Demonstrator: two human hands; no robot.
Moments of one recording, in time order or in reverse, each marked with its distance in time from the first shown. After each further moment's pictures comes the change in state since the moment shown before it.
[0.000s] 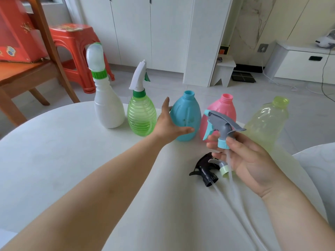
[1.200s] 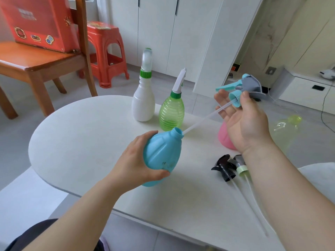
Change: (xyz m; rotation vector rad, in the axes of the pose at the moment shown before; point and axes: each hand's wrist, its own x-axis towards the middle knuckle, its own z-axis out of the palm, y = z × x) left_hand -0.166 -0.015 -0.124 0.197 0.042 0.077; right_hand 0.032 -0.049 0.118 0.208 0.196 -0.235
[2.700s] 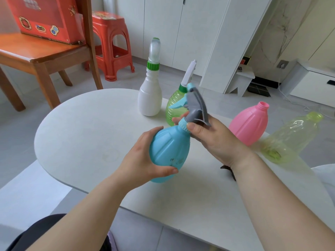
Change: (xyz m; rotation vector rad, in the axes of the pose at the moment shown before) left_hand 0.002 -0.010 0.004 -0.084 0.008 -0.021; right_hand -0.021 0.052 0.009 -0.497 -0.662 0.214
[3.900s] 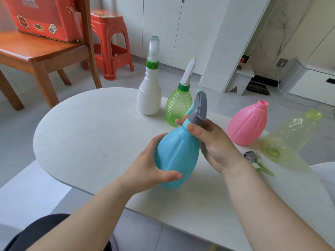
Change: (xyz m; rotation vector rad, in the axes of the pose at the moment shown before) left_hand -0.004 -0.005 0.015 -0.218 -0.140 -0.036; right_hand -0.006 0.007 0.011 0.305 0.222 0.098
